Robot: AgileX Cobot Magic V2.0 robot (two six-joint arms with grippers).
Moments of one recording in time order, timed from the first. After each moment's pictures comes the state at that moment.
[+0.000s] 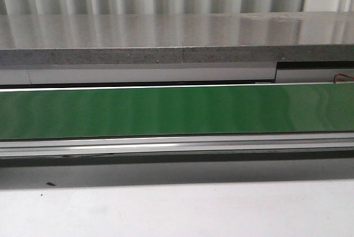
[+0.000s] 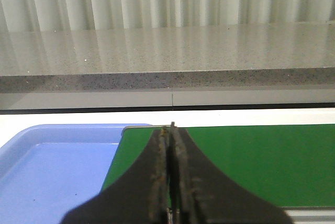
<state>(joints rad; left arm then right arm) 0.04 0.00 0.00 -0.02 0.10 0.06 -0.09 0.97 -0.84 -0.07 0.96 0.10</state>
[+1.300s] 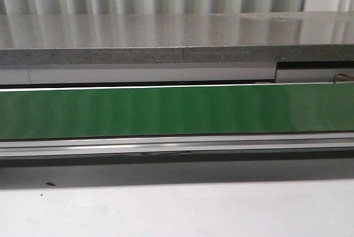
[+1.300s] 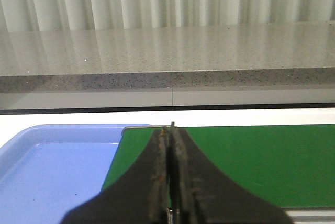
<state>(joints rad) 0.04 0.00 0.00 -0.02 0.10 0.06 -0.42 1.88 -1.29 -0.07 0.89 -0.07</state>
